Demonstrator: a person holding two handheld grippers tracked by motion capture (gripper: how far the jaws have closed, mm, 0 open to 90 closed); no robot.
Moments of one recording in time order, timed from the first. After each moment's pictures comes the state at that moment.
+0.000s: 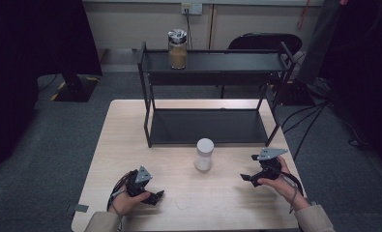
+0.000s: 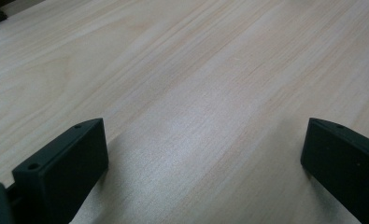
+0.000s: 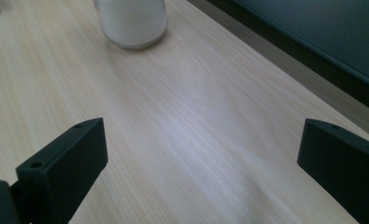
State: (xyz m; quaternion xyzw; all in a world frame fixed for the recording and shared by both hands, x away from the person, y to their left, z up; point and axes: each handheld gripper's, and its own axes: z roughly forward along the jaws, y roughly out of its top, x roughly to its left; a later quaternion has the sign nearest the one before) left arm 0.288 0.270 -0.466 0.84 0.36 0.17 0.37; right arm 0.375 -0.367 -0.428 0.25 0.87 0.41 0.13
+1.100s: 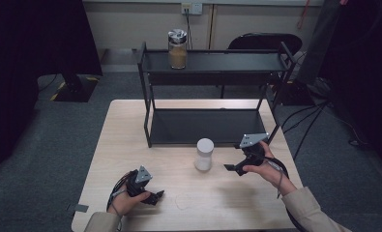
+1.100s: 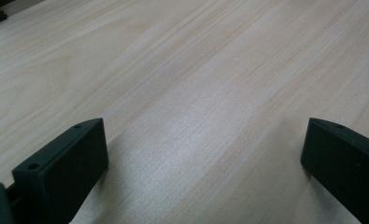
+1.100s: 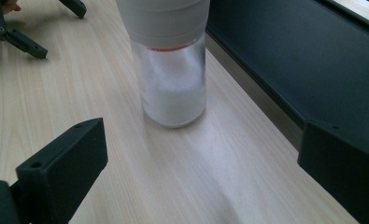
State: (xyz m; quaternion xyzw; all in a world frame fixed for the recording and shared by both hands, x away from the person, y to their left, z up) left arm 0.288 0.270 -0.466 0.84 0.36 0.17 0.37; right arm 0.410 -0.313 -0.383 0.19 0.88 0.43 0.10
